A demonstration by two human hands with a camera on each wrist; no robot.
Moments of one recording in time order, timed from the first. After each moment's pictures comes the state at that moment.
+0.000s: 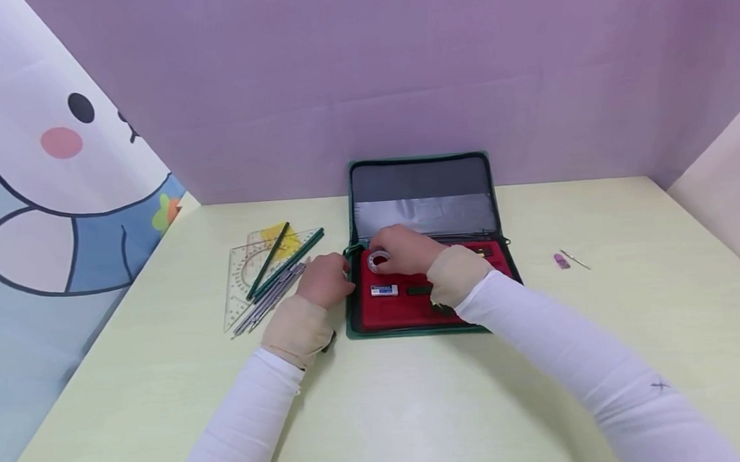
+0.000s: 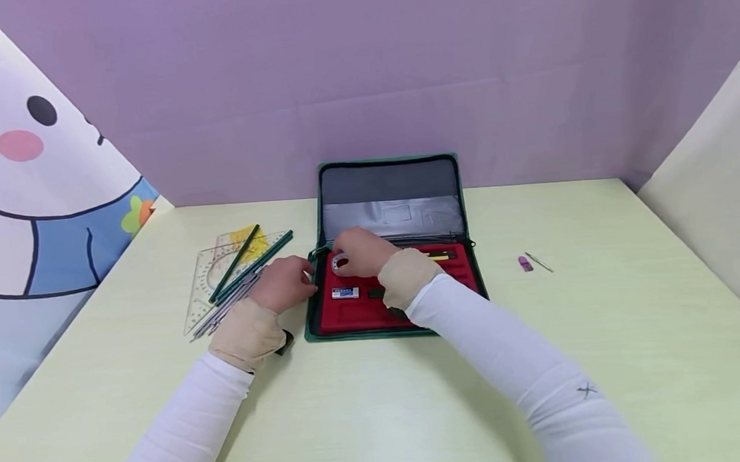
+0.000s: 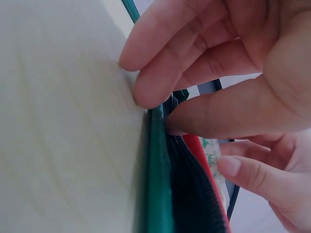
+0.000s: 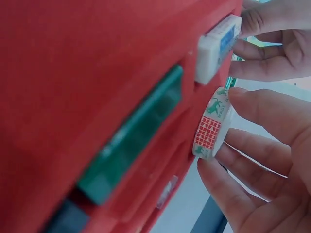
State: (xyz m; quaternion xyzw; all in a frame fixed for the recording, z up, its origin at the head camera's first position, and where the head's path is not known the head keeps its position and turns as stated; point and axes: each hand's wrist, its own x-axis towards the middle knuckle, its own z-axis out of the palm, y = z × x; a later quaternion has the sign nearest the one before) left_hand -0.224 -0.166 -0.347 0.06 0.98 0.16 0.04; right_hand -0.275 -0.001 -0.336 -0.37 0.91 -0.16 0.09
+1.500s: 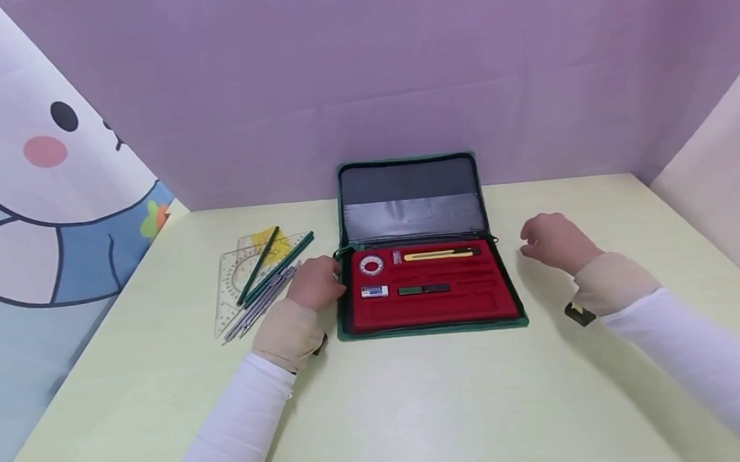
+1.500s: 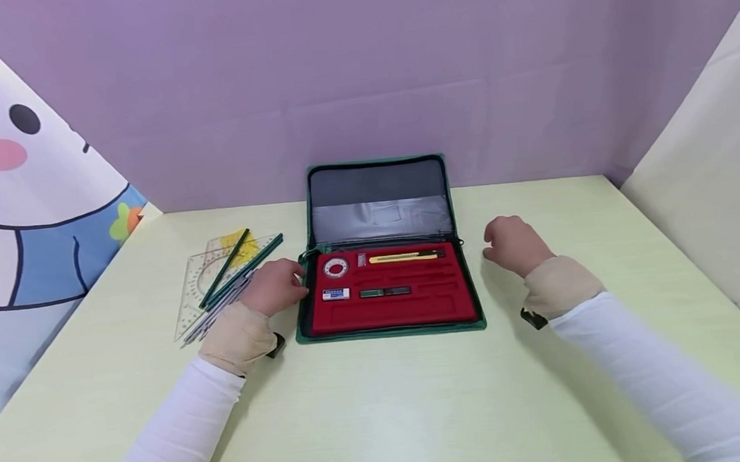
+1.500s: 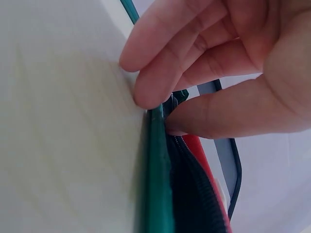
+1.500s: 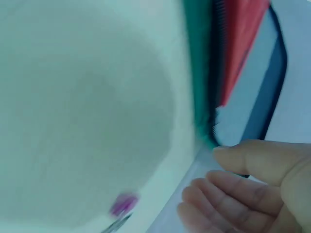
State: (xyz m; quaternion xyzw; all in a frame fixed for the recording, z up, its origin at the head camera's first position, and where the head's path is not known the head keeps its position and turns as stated) left_hand -0.222 -0.163 -0.344 0.04 0.98 0.18 0.06; right_hand -0.251 0.210 -0.333 -0.17 0.98 -0.13 0.01
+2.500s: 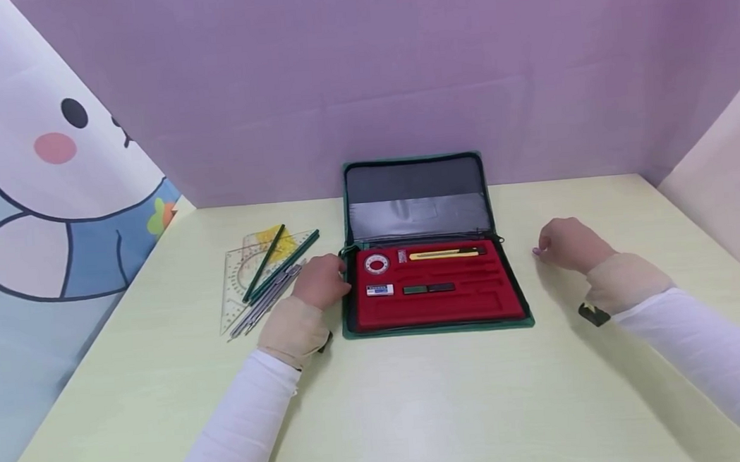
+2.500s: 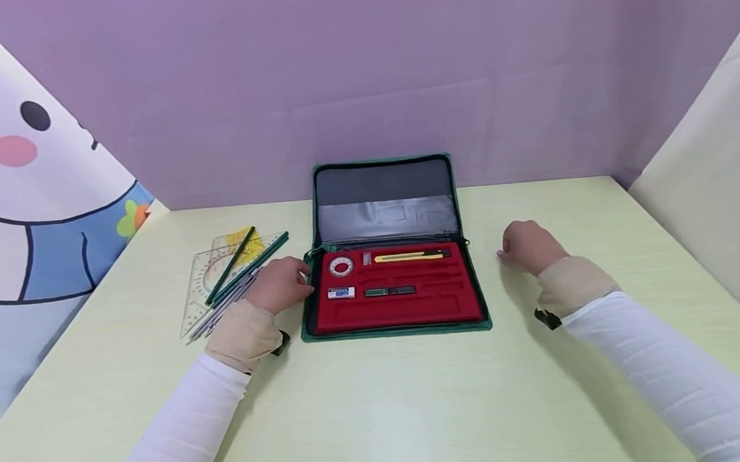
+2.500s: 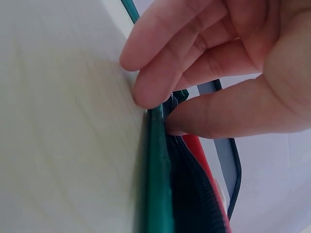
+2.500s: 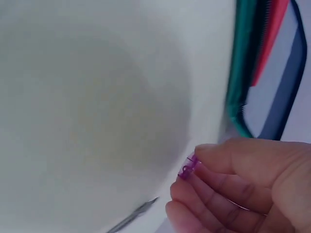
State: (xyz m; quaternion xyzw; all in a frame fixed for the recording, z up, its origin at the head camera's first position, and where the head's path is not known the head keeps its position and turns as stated) left_hand -0.223 -0.166 -0.348 0.05 0.98 0.17 0.04; right_hand -0.257 0.226 -0.343 -0.17 0.98 -0.11 0.03
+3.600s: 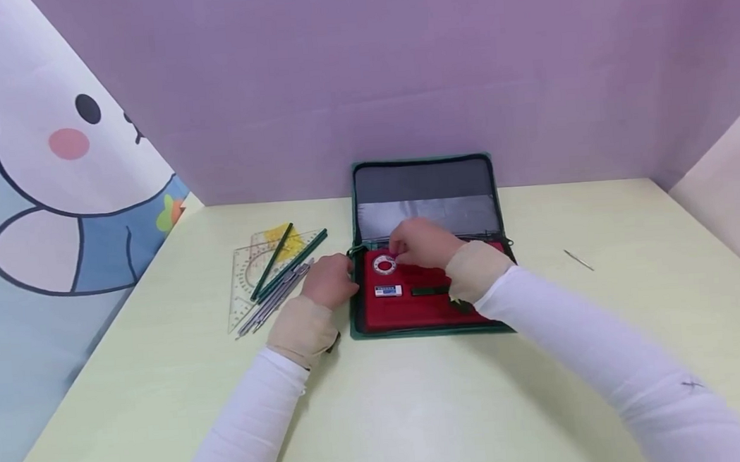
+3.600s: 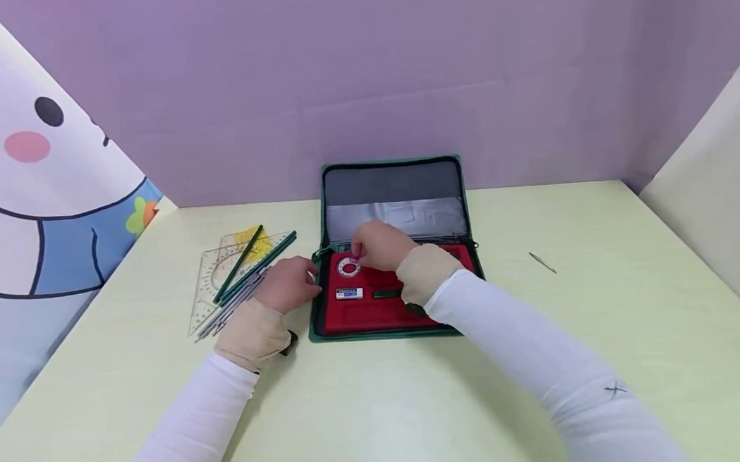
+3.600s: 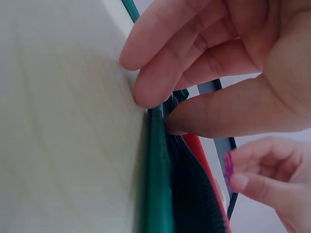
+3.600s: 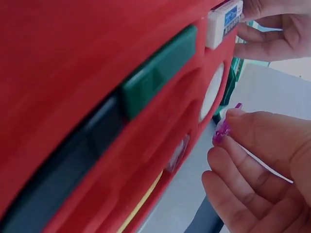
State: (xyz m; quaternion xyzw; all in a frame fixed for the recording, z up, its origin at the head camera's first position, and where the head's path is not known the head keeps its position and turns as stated) left_hand -0.222 -0.165 -0.347 0.05 0.98 0.16 0.04; right_hand -0.273 0.020 -0.328 -0.34 0.92 -0.17 0.06
